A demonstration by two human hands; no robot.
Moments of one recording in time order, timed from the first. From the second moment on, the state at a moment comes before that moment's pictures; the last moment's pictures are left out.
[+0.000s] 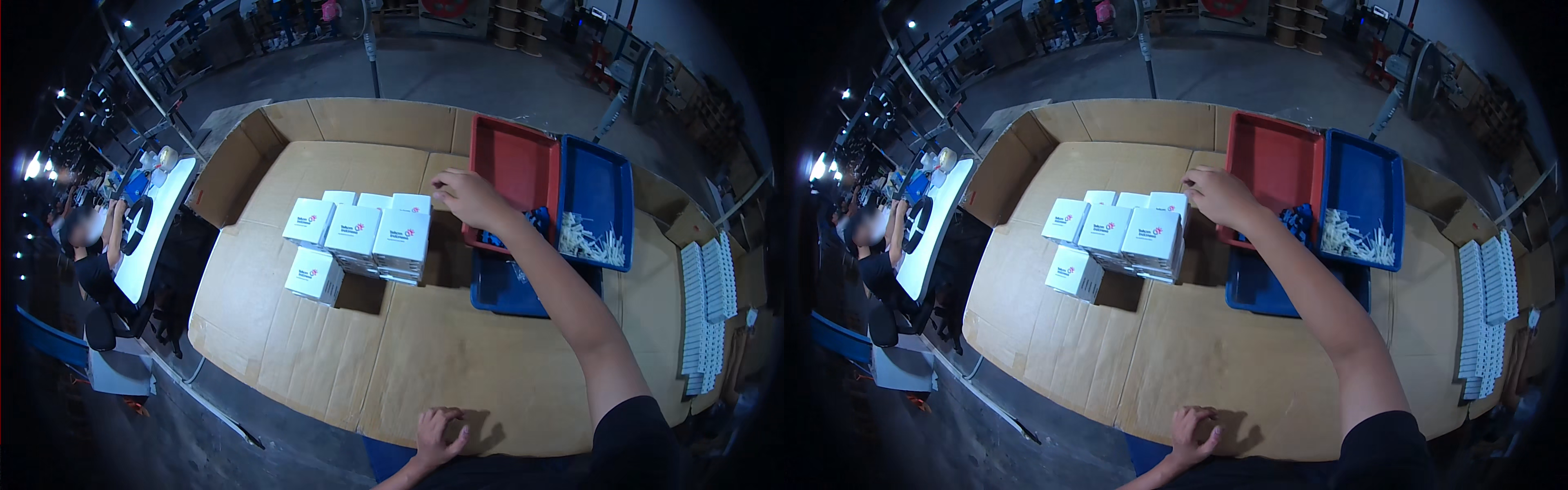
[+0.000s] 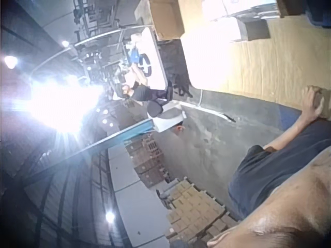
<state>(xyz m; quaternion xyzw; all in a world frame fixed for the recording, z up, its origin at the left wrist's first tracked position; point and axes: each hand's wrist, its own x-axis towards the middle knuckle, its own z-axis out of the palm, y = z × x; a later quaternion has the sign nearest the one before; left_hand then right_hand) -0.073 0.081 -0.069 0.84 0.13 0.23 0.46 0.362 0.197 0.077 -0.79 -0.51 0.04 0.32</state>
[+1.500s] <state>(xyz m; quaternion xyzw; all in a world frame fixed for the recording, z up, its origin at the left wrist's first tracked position) 0.016 0.067 0.004 0.29 0.07 -0.14 0.94 0.139 -0.105 0.063 -0.63 -0.27 0.27 0.67</state>
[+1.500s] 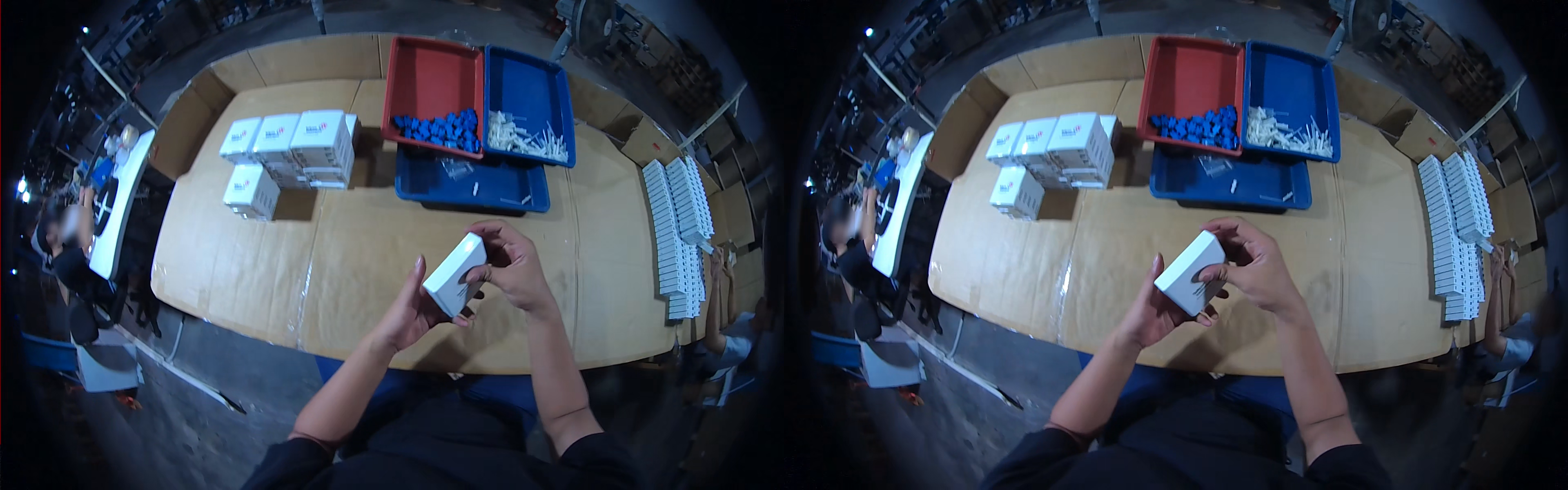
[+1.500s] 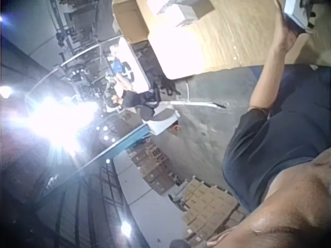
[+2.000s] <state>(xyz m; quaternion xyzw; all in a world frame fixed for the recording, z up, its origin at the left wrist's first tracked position) -0.012 0.002 0.018 0.35 0.23 -0.03 0.91 0.078 -0.128 0.019 -0.70 -0.46 0.07 0.55</state>
